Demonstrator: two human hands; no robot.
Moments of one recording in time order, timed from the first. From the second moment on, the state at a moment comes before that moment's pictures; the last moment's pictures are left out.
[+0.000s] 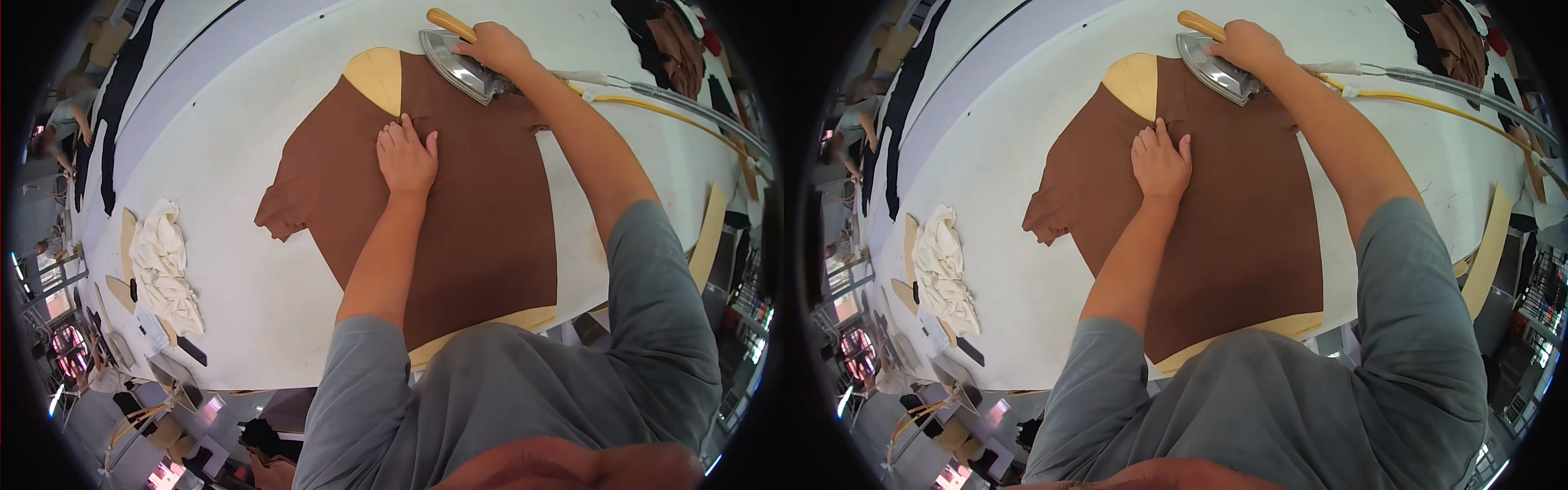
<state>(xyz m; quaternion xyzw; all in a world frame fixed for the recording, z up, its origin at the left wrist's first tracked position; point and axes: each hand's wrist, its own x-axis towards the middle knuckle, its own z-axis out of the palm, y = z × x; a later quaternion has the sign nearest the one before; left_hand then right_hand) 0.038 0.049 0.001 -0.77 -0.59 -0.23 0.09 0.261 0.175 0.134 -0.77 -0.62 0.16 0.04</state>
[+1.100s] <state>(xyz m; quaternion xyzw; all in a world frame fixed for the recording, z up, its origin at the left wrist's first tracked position) 0.040 0.045 0.028 -0.77 -0.60 -0.21 -0.02 0.274 0.198 0.128 -0.68 -0.69 0.23 0.07</state>
